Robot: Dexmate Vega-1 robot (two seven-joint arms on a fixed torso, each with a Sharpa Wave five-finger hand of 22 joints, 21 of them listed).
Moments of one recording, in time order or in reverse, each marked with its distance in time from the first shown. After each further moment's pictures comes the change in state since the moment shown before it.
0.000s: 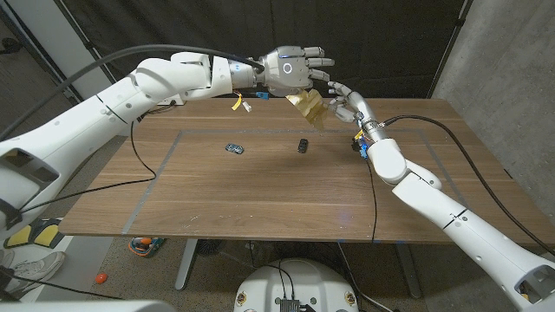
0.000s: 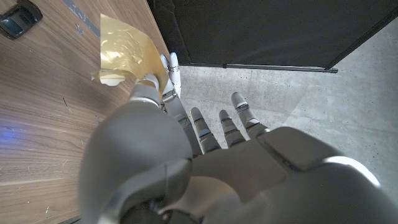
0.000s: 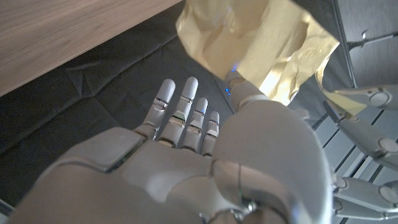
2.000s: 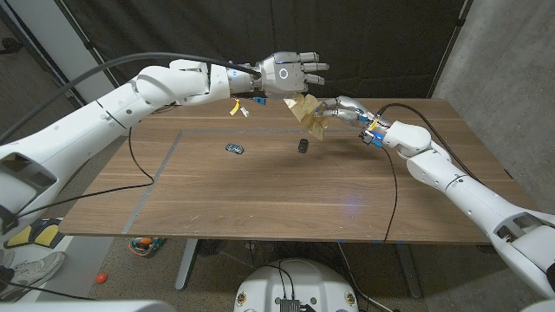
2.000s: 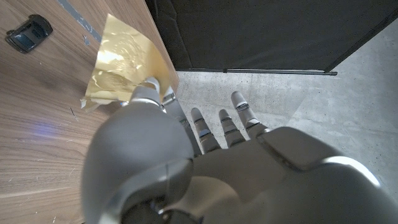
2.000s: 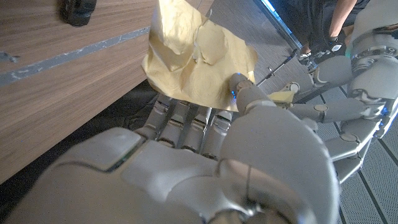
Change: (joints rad) left arm 0.037 0.018 0.002 -0.006 0.046 0.051 0.015; left_hand 0.044 0.044 -0.056 0.019 0.081 -0.283 -0.089 -0.177 -0.031 -0.031 0.004 -0.009 0.028 0.008 0.000 0.004 0.019 -0.003 0.019 0.030 0.002; right arm 0.267 0.034 -0.052 0.536 0.517 0.496 0.804; right_hand -0.175 0.045 -0.060 0.050 0.056 0.707 0.061 0.203 0.024 0.309 -0.095 0.152 -0.007 -0.043 -0.001 0.155 0.030 -0.006 -0.055 0.024 0.009
